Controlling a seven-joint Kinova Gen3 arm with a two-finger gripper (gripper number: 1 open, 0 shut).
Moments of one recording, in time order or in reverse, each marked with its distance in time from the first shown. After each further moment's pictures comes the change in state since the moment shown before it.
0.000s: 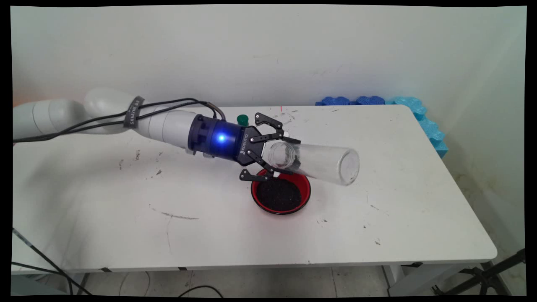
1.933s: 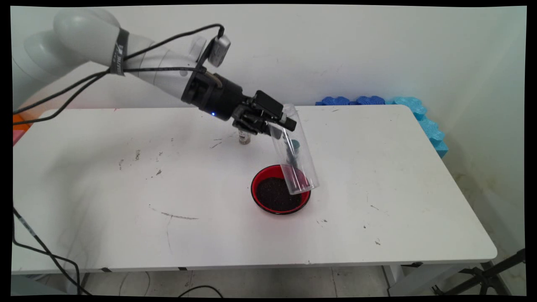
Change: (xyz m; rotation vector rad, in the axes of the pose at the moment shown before) arm -0.075 0.094 -0.015 0.328 0.145 1.295
